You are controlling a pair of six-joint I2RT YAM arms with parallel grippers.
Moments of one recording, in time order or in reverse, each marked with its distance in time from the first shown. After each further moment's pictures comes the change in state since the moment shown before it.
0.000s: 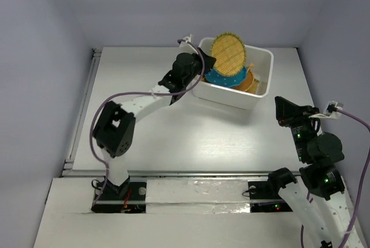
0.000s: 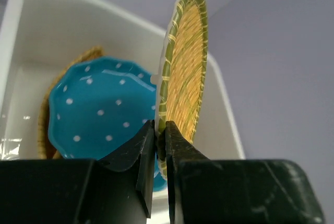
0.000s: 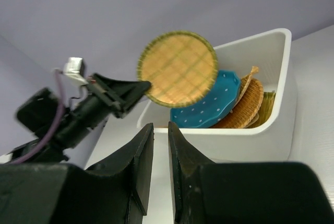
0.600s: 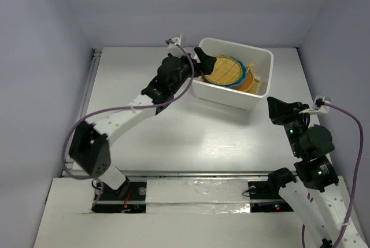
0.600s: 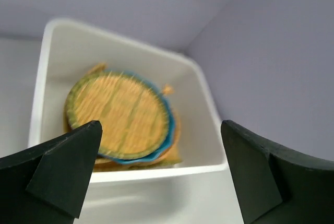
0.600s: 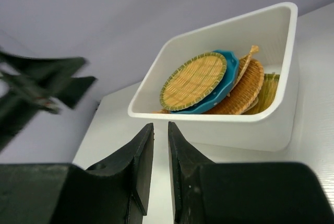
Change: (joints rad) left arm -0.004 -0.161 -0.080 -0.121 -0.021 0.097; right arm 0.000 0.049 -0.048 0.016 -0.031 0.007
